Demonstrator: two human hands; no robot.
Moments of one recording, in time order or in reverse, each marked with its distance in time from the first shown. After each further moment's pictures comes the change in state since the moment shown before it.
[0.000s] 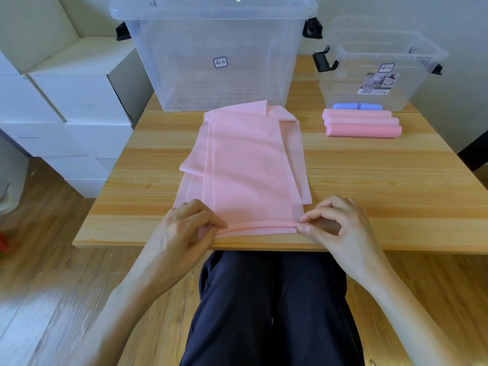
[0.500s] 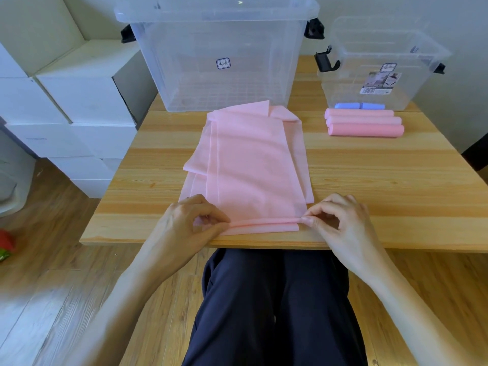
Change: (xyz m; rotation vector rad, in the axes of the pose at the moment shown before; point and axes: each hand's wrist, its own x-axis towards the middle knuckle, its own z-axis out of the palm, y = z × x) left_hand 0.012 0.010 -0.011 -0.155 -0.058 -0.217; right_hand 0.005 0.000 0.001 -0.113 -0.026 0.045
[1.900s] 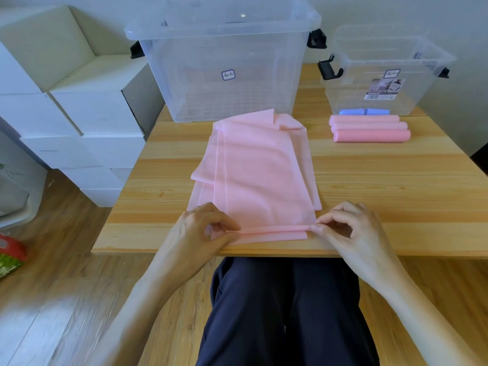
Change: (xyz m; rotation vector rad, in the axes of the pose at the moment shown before) left_hand 0.002 0.002 0.002 -0.026 -0.014 -0.021; right_hand -0.002 0.001 -0.001 0.079 0.034 0.022
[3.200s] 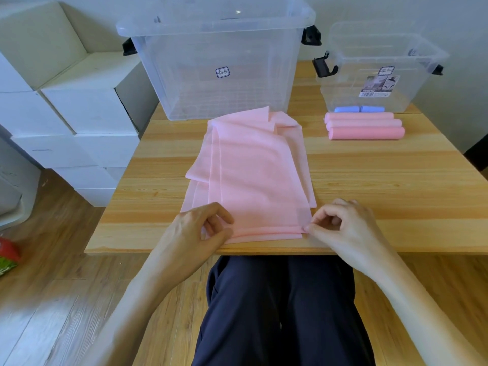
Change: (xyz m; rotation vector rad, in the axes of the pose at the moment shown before) left_hand 0.000 0.003 0.000 0.042 -0.022 -0.022; right_hand 0.009 -0.012 -0.008 -0.061 -0.100 0.095
